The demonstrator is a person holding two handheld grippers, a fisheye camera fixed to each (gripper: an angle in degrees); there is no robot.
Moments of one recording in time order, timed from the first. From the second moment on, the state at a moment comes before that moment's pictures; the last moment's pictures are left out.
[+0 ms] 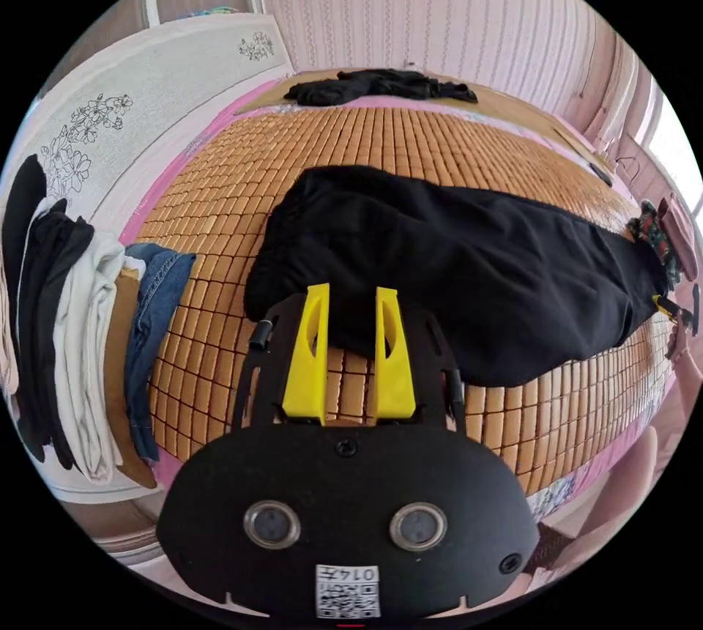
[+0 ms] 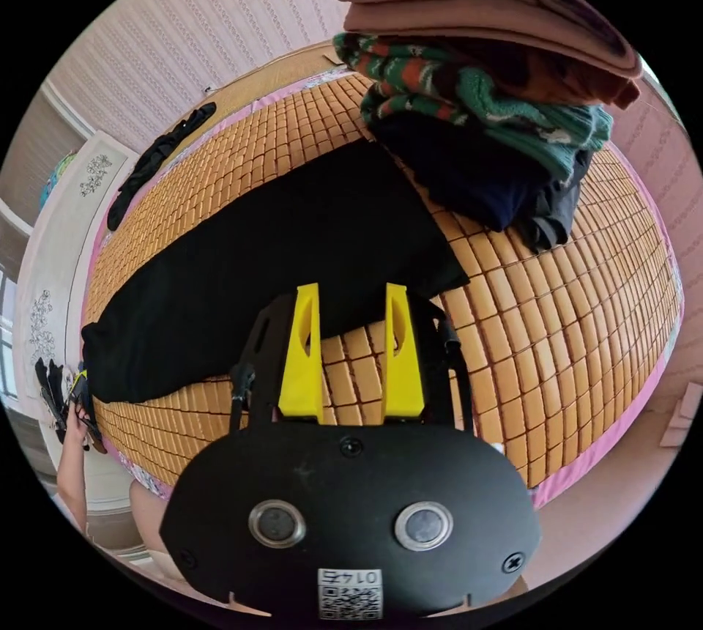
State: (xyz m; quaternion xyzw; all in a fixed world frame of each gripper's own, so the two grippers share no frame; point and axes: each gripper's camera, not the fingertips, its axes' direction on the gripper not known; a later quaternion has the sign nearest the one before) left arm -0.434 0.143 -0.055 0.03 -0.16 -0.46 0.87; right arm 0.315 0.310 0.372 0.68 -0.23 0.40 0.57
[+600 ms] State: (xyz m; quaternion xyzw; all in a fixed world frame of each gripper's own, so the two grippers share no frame) left arm -0.395 0.128 -0.037 -0.10 -0.08 -0.37 0.92; right arm 0.258 0.297 0.359 0.59 -0.06 0.36 0.72
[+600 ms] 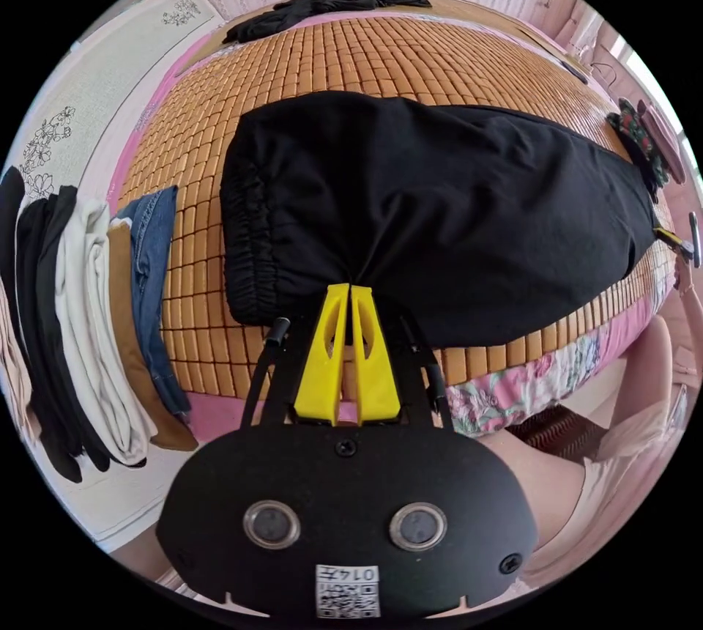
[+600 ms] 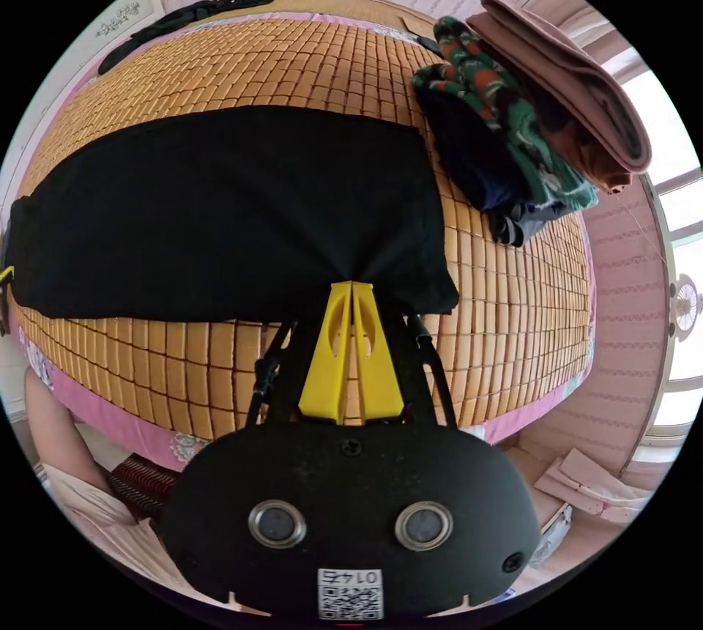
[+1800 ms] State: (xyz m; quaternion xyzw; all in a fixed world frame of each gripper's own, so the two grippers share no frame) left arm -0.273 -0.046 0.011 0.01 -0.08 -0.15 0.99; right arm 0.321 0.347 0.421 0.62 -0.15 0.40 0.66
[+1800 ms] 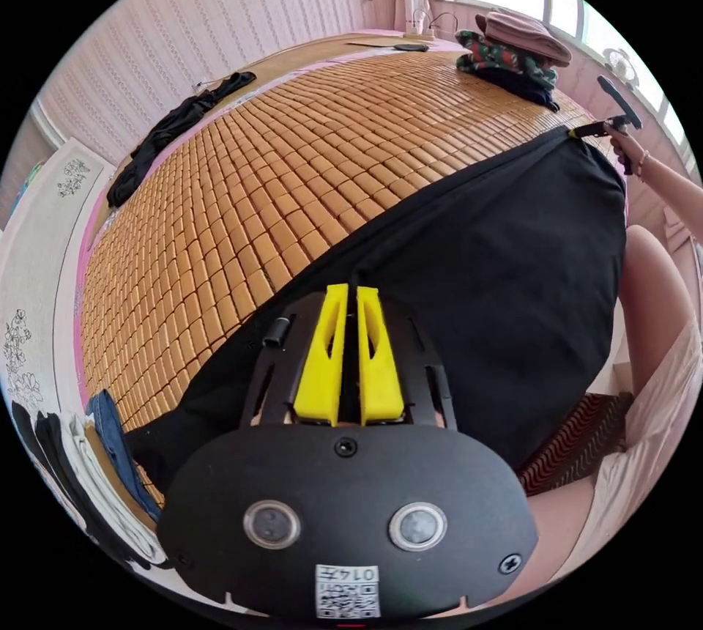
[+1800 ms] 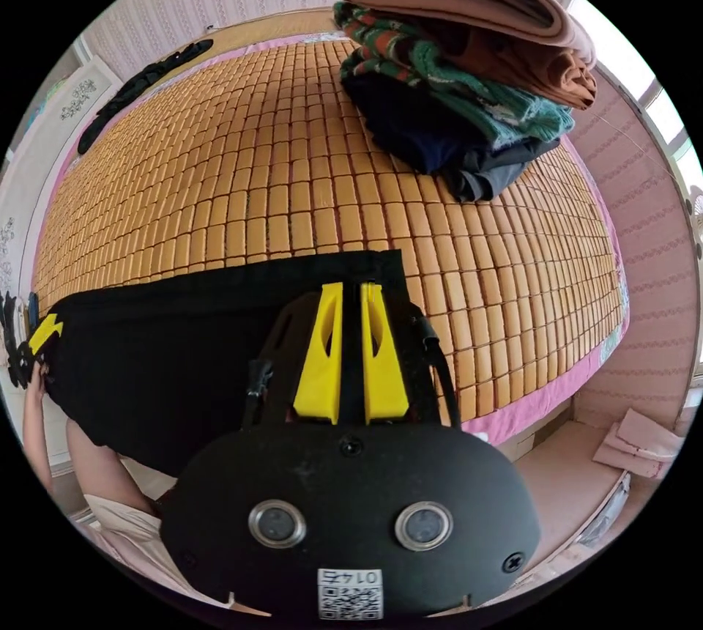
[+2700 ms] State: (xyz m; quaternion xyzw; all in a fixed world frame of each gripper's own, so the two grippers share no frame) left arm -0.257 -0.054 -0.029 0.05 -0.09 -0.17 0.98; right arm 0.320 0.464 0.462 0.69 -0.16 0.38 0.59
